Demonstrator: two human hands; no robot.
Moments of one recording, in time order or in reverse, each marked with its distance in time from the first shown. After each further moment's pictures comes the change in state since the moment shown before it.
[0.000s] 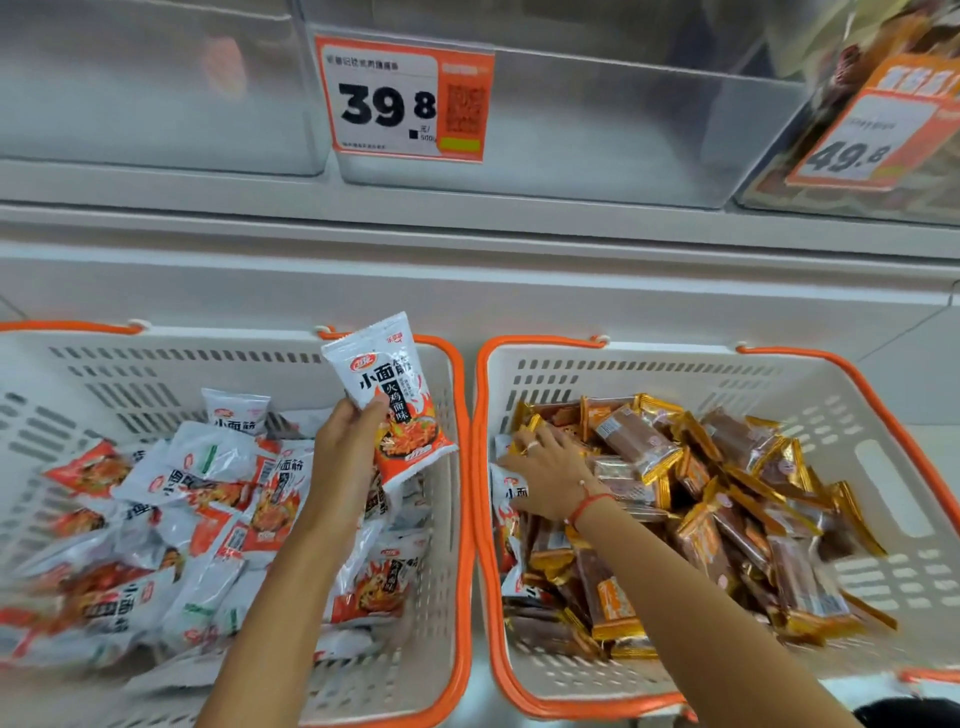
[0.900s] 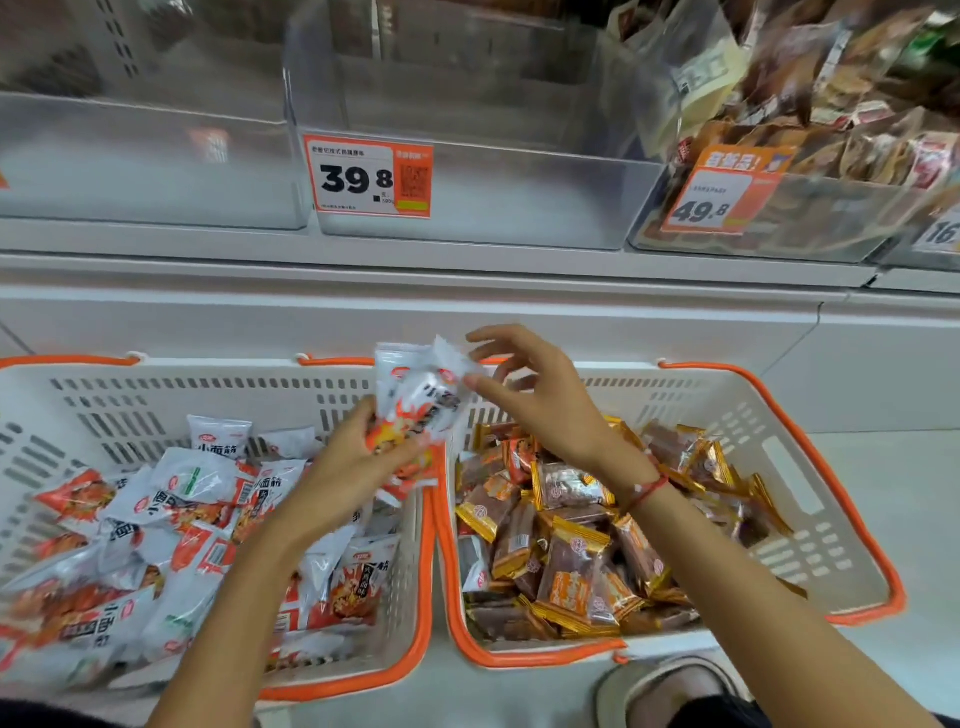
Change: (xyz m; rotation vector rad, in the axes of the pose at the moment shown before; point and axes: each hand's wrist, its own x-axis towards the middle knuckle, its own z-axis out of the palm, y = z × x) left_hand -0.054 0.044 0.003 0.406 -0.426 0.172; right_hand -0.115 0.006 -0.170 1.195 0.756 -0.100
